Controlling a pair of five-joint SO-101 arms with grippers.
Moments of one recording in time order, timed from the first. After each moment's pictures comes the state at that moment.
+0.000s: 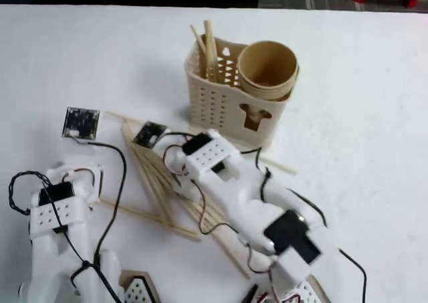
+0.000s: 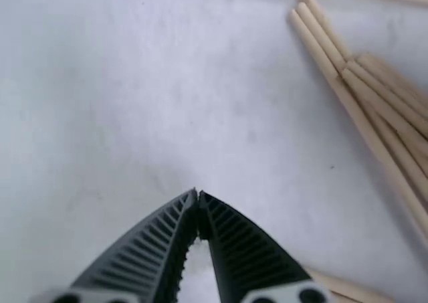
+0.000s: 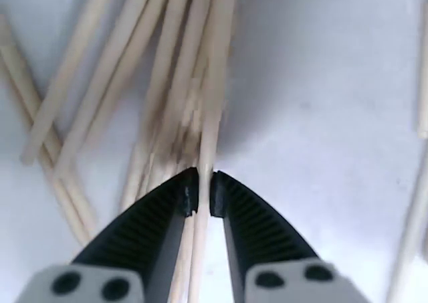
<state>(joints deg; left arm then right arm) -23.9 -44.6 71.6 43.4 -21.9 -41.8 4.8 26.0 63.6 23.9</state>
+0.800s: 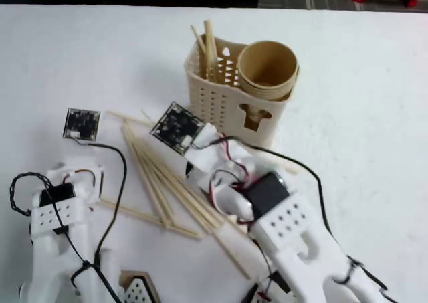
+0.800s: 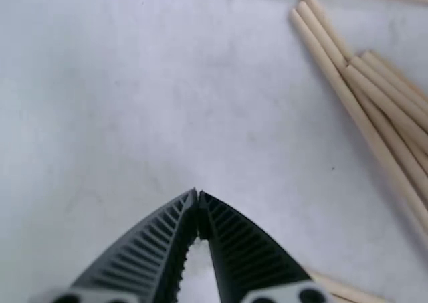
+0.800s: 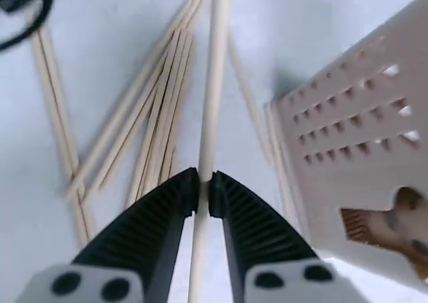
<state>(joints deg) -23.8 -44.6 72.5 42.1 -22.0 -40.9 -44.6 39.5 60.3 22.3</state>
